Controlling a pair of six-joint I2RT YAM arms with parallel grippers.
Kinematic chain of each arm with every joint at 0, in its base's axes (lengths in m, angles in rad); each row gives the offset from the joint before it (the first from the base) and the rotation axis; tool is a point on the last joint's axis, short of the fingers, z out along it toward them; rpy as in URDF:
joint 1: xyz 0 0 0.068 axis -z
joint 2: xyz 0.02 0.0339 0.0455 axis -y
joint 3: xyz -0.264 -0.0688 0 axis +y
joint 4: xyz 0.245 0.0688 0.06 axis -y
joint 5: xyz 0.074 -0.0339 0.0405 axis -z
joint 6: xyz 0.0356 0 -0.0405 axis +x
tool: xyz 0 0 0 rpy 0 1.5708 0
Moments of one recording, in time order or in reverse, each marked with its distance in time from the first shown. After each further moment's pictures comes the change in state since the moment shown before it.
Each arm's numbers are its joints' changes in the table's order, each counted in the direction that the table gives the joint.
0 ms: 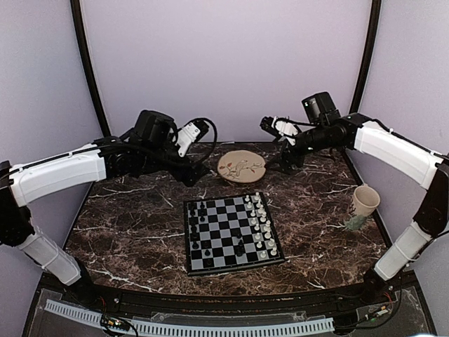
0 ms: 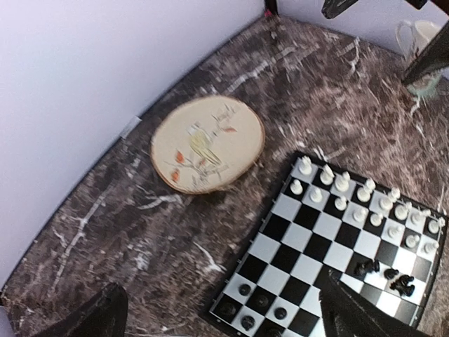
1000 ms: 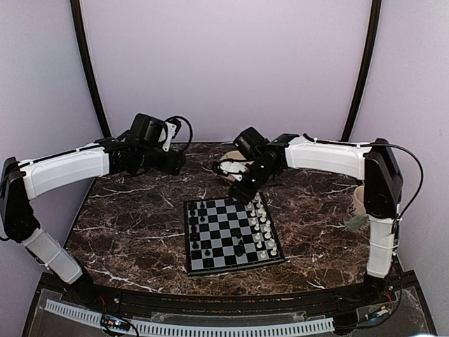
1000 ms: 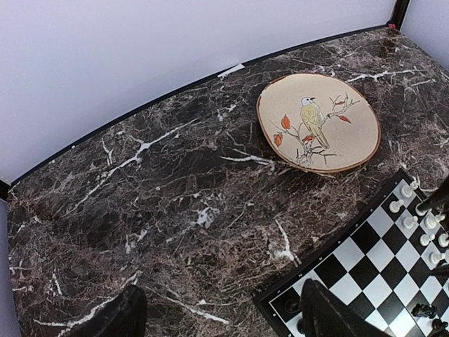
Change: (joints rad) left arm -0.169 0.017 0.107 0.100 -0.169 -0.251; right arm -0.275 -0.442 -0.272 -0.076 0.282 0.270
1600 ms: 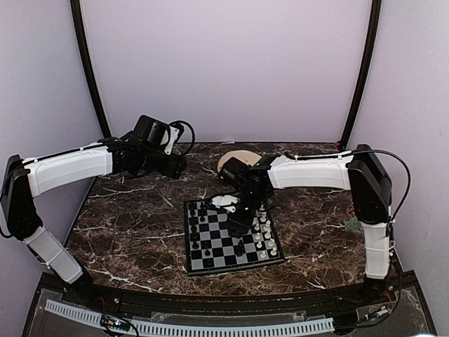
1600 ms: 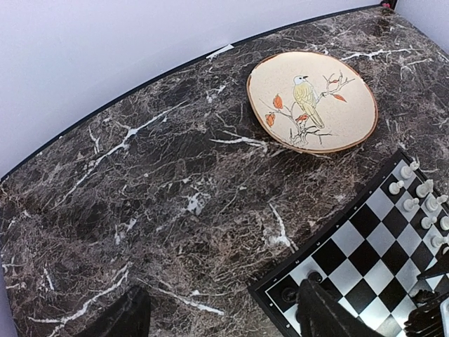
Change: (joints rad) left arm 0.002 -0.030 -0.013 -0.046 0.035 0.007; right arm -0.137 -0.074 0.065 -0.125 -0.065 0.029
